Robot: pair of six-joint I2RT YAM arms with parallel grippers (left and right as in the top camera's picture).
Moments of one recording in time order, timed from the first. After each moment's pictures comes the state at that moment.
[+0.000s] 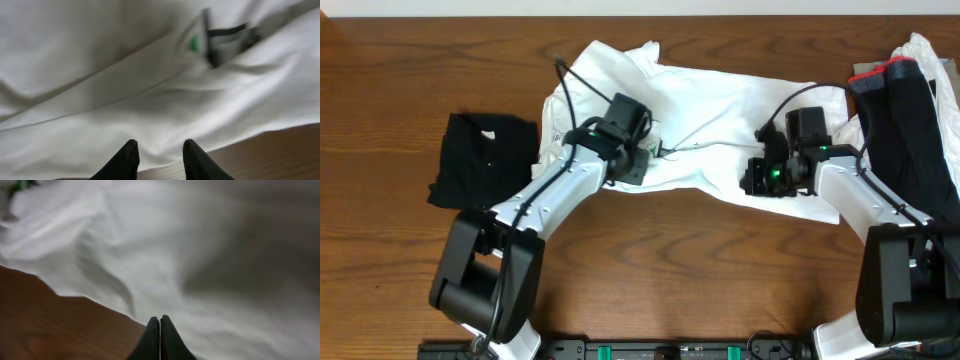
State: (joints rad) left arm -0.46 1.80 1.19 -0.59 0.03 -0.17; right arm 0.08 1.71 0.96 -0.57 -0.40 0.16
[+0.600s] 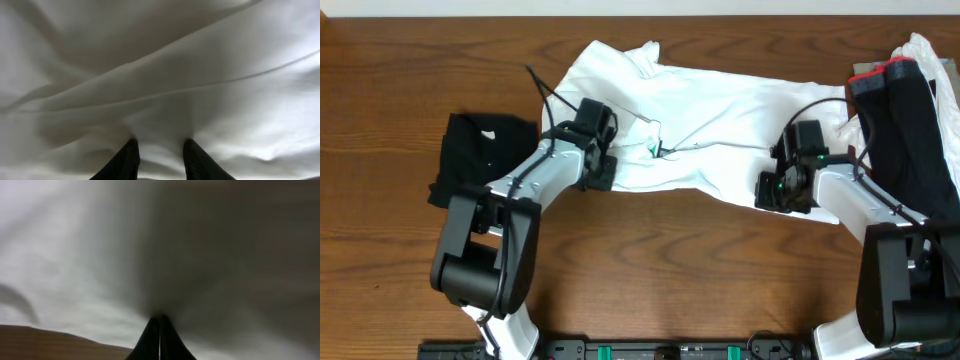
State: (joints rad) left arm -0.31 1.89 1.13 -0.60 0.00 -0.09; right arm 0.08 1.71 0.89 -0.58 -0.13 0.27
